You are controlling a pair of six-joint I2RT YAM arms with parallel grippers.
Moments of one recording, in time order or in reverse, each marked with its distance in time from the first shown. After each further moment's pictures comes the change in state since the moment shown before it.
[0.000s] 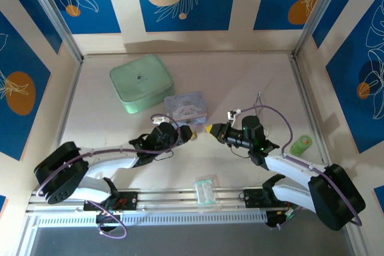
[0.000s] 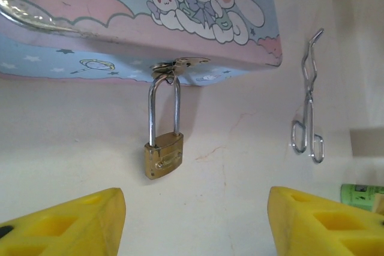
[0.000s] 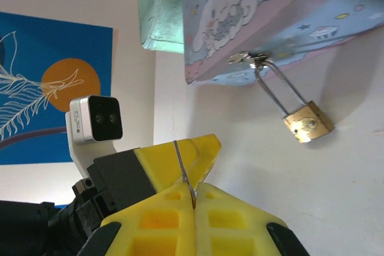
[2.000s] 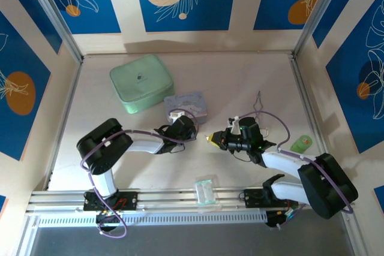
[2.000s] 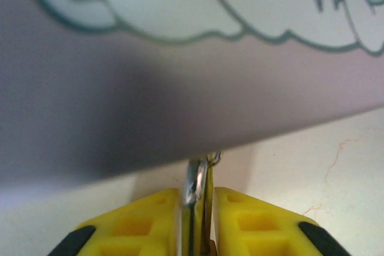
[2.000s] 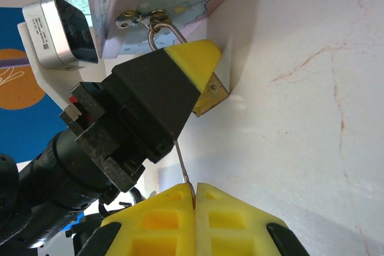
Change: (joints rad) left arm 0.015 0.418 0.244 -0.006 -0.011 0.116; right arm -0.030 0.128 -0.019 -0.074 -0.078 -0.037
